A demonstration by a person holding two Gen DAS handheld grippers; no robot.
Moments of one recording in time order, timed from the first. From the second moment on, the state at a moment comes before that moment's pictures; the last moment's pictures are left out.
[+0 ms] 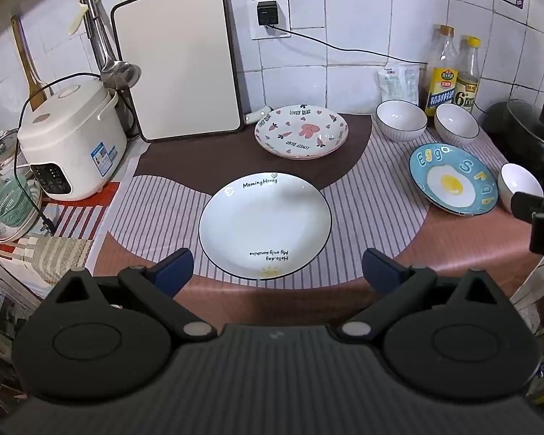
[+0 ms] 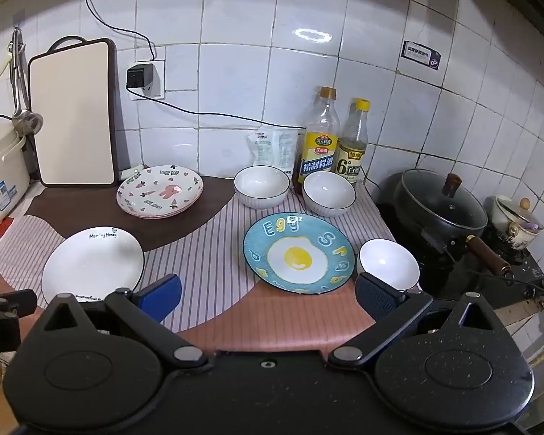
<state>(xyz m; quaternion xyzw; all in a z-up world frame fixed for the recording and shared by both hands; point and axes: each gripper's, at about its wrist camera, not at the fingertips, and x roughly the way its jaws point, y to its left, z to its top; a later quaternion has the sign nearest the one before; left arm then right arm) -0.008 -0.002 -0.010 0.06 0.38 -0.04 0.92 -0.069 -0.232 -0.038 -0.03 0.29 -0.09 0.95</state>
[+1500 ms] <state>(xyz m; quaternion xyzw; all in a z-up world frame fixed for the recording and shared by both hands) -0.010 0.007 -0.028 0.04 0.37 -0.04 0.93 -0.071 -0.236 -0.066 -0.03 0.27 -0.09 0.96</state>
